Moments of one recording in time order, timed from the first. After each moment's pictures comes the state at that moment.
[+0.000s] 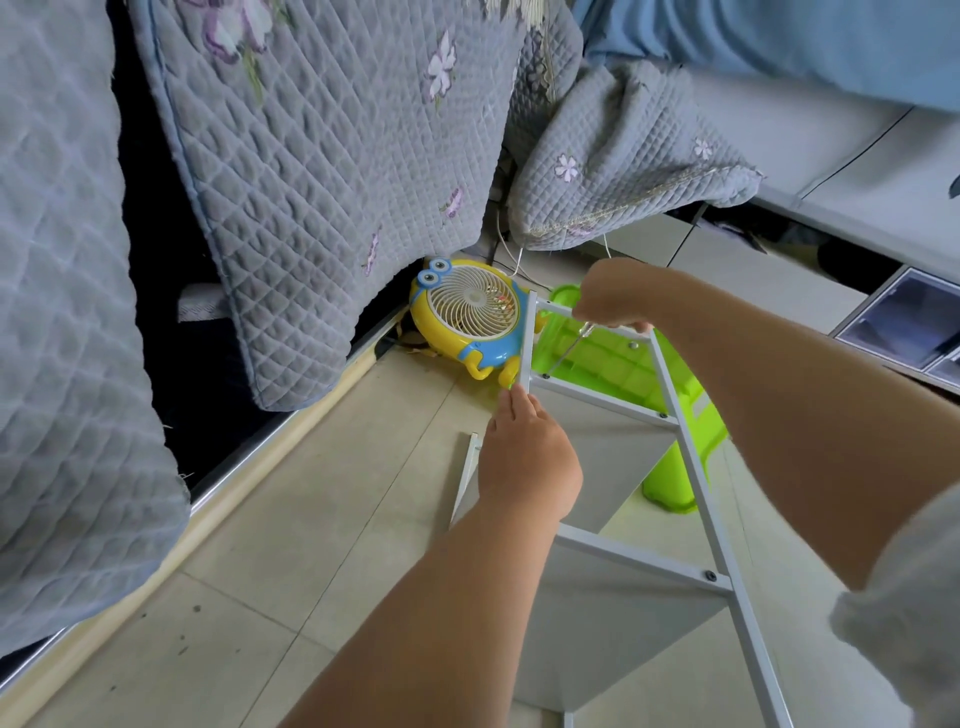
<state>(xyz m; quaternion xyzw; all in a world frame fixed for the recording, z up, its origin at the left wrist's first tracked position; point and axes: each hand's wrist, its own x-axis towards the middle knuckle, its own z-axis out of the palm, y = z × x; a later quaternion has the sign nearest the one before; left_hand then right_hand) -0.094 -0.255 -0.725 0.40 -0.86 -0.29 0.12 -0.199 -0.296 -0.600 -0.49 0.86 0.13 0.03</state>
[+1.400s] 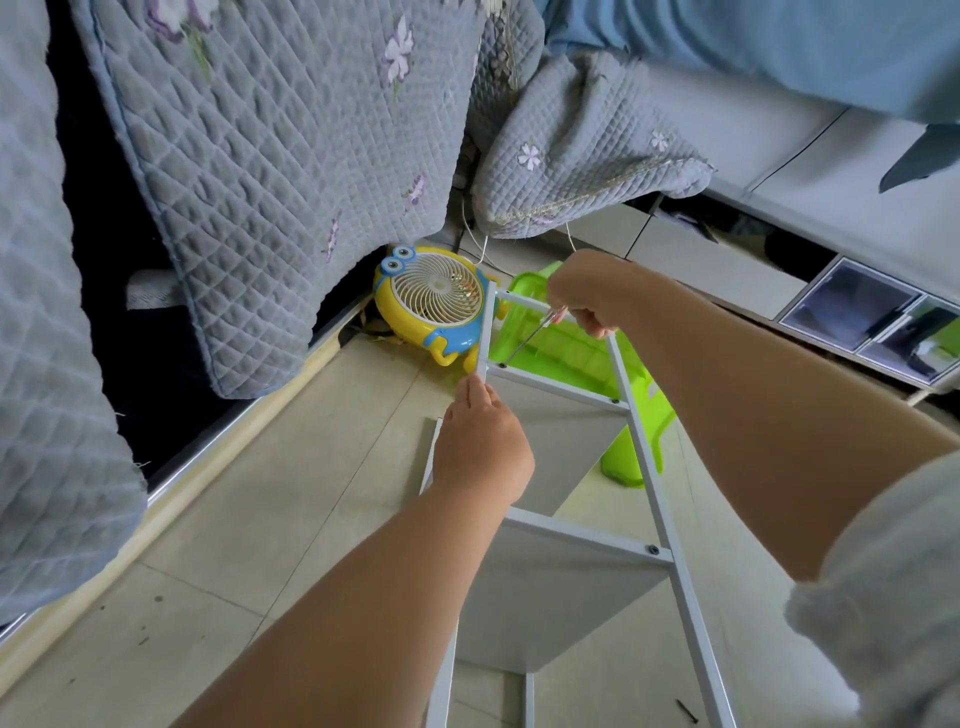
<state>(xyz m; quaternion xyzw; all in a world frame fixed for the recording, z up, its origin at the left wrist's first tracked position) -0.088 -0.248 -0.729 0.41 -0.86 -0.28 0.13 -0.185 -0.274 -0.594 -0.39 0.91 -0.06 0.12</state>
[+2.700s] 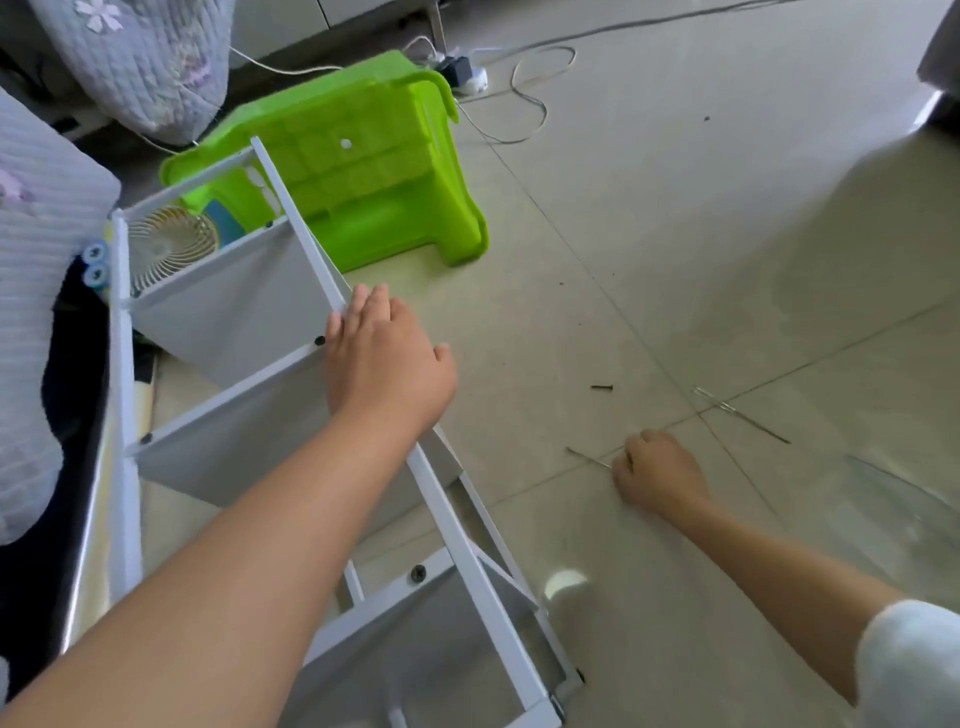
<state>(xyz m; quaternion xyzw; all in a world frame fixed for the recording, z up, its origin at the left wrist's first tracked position) -0.153 -0.092 -0.729 0.21 -0.98 0.01 -0.04 -0.198 0.121 -0.953 -0.13 0.97 -0.10 0.16</state>
